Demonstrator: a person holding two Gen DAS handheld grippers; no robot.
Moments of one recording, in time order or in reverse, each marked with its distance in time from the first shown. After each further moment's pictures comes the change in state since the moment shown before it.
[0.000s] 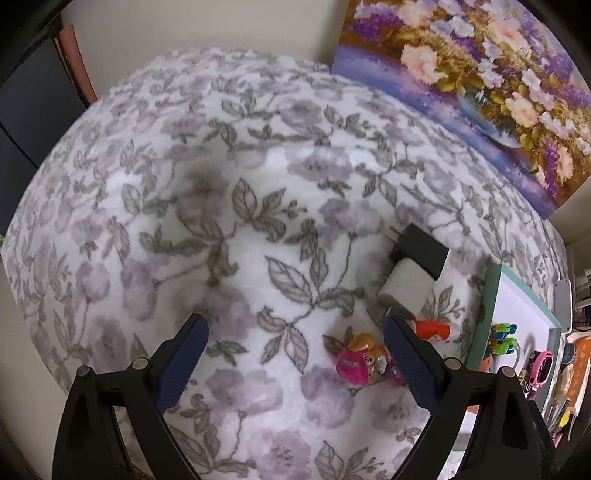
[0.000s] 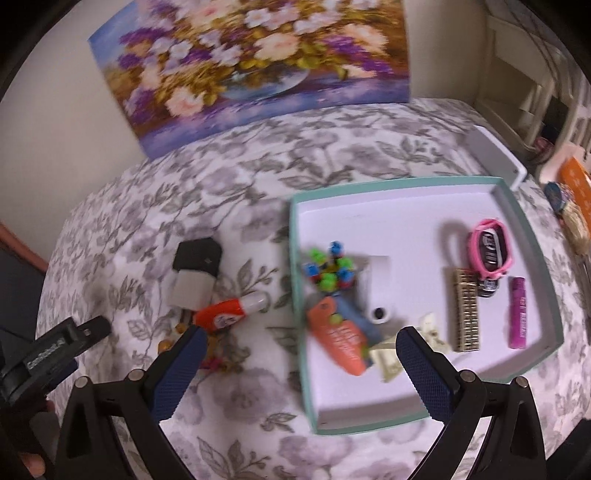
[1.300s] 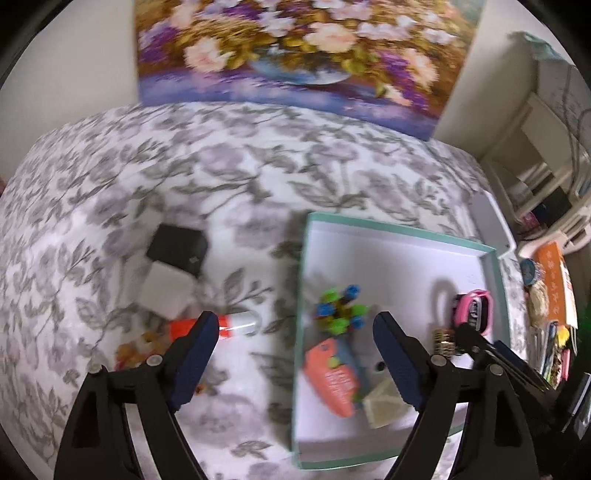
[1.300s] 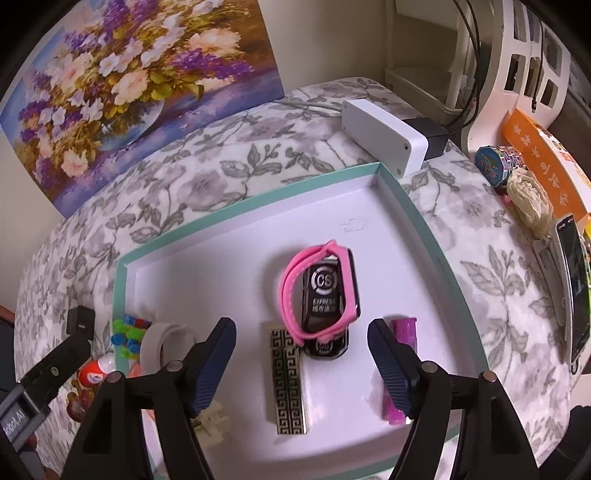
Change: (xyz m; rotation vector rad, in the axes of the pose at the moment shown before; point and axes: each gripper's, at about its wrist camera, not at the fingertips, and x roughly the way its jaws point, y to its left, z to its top) left arm -0.007 -0.178 -0.046 0.353 -0.068 -0.196; right arm 0.020 -0.170 0.033 0.181 -0.016 -0.118
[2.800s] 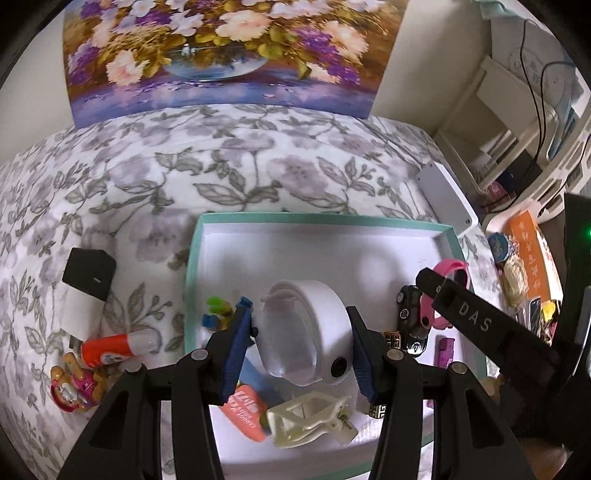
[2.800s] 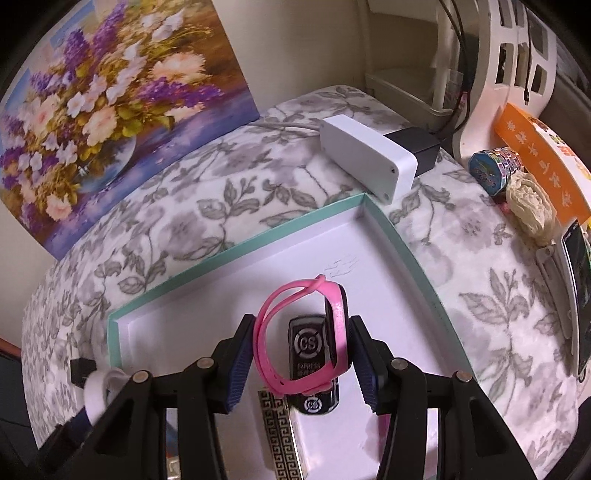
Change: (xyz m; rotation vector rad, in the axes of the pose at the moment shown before) left arm 0.024 -0.079 0.001 0.142 0.009 -0.121; right arm 0.015 -0.018 0.037 0.112 -0.034 0.009
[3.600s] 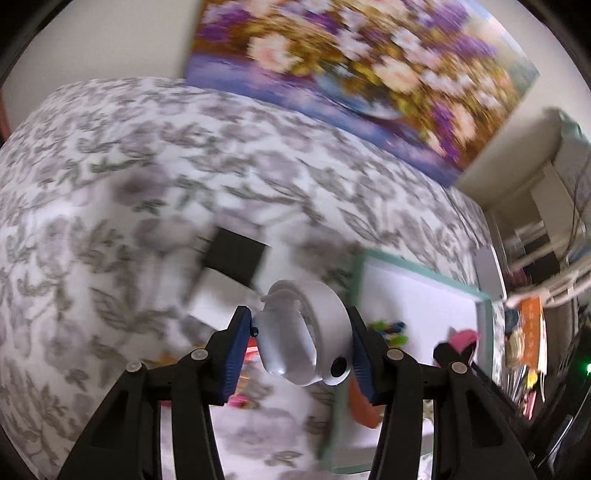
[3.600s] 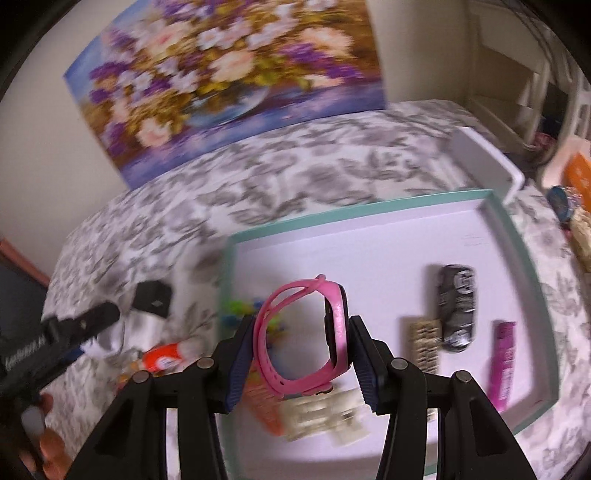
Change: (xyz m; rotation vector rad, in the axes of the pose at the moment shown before) left arm -0.044 0.136 -0.006 -0.291 -0.043 0.004; right arm -0.026 0.093 -0.059 -0.218 0.004 0.153
